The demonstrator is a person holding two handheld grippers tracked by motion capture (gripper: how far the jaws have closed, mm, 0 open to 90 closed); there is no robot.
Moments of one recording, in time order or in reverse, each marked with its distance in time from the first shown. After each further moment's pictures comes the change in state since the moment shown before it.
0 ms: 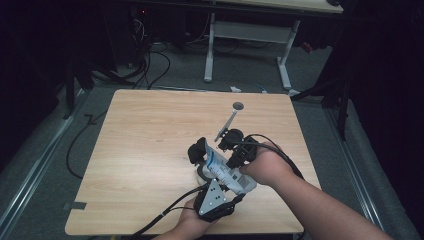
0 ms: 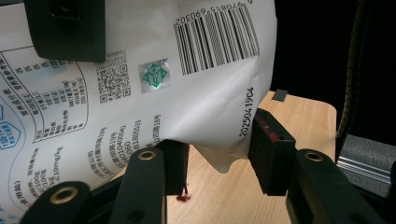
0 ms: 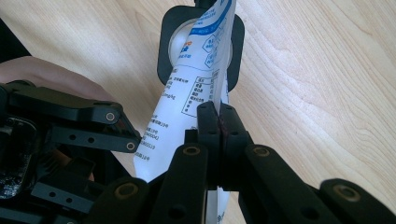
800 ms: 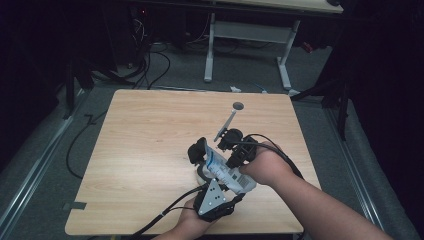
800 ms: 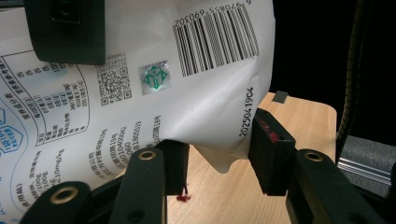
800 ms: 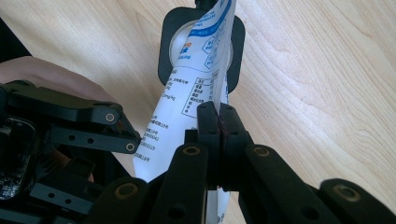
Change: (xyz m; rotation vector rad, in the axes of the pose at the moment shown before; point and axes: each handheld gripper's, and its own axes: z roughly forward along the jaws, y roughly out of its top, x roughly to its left) left arm 0.000 0.001 -0.001 -0.006 0.002 0.000; right arm 0.001 0.001 0.000 0.000 -0.001 -0.002
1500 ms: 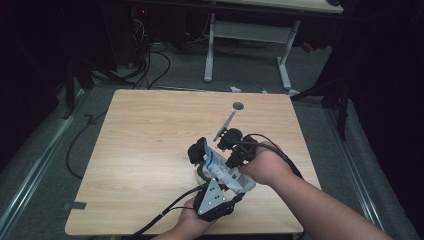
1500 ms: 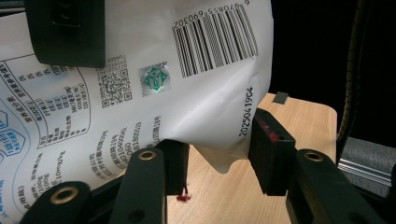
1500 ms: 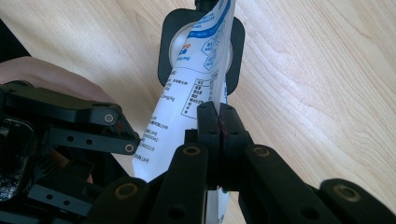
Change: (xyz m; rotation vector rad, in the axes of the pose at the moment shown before) left arm 0.000 0.000 0.000 -0.003 0.000 -0.004; right arm 0.000 0.001 0.000 -0.003 -0.004 -0.004
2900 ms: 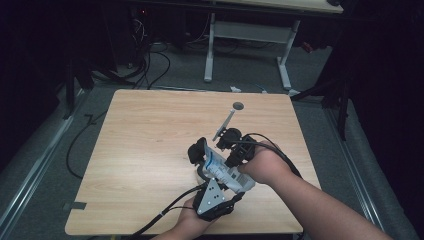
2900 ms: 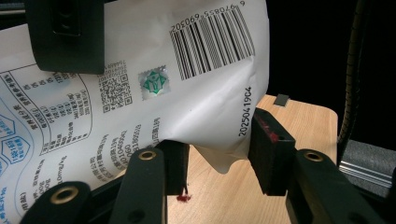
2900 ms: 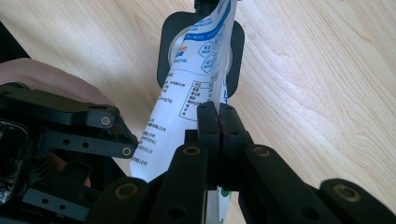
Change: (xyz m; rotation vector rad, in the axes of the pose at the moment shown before) left arm 0.001 0.001 -0.001 -0.009 0.004 0.002; right arm -0.001 0.002 0.001 -0.002 0.003 -0.005
